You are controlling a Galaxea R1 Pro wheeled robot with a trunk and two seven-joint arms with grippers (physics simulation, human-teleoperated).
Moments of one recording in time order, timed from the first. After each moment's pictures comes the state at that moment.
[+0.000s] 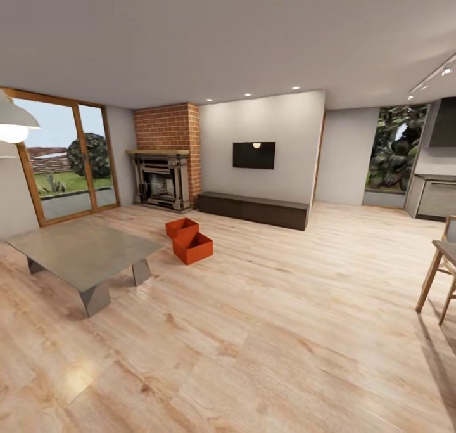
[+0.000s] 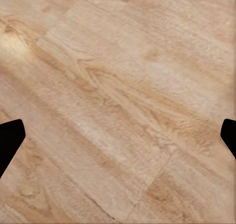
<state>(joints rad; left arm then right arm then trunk) -0.33 0.18 0.04 -0.04 0.11 -0.50 -0.59 -0.05 -0.05 -0.01 -0.64 -0.01 0.00 0.28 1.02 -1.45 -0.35</state>
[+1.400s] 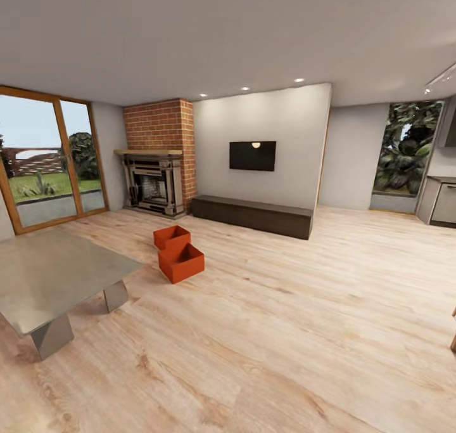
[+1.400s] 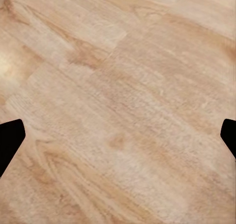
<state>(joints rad) -0.33 0.18 0.04 -0.04 0.11 -0.49 -0.59 -0.05 -0.05 -0.01 -0.64 -0.01 0.00 0.28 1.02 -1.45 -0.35</state>
